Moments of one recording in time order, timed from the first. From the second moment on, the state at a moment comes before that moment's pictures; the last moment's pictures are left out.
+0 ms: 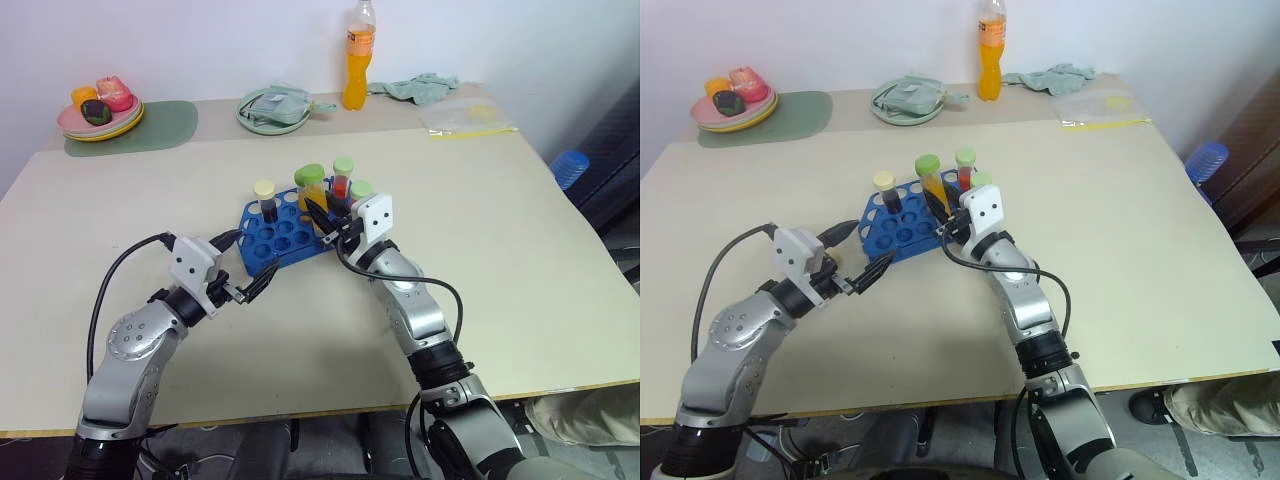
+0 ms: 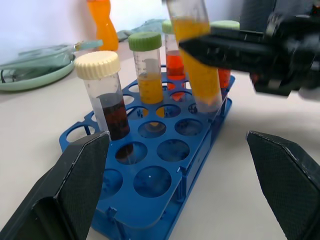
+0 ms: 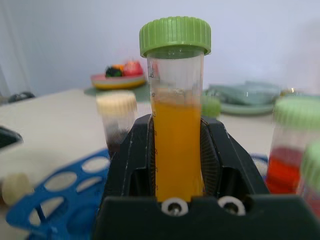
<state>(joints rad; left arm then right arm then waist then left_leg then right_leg) -0.01 0.45 0.09 -0.41 -0.36 0.26 -0.57 -0.51 0.00 0.16 0.25 0.12 -0.07 0.38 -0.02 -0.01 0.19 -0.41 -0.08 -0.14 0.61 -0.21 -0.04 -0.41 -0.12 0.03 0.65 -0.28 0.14</state>
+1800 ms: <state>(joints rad) -0.78 1.03 -0.49 0.07 -0.26 1.18 -0.91 -0.36 -0.55 0.27 -0.34 0.29 0.30 0.95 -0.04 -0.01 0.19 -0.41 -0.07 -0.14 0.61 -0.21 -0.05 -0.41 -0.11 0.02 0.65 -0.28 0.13</state>
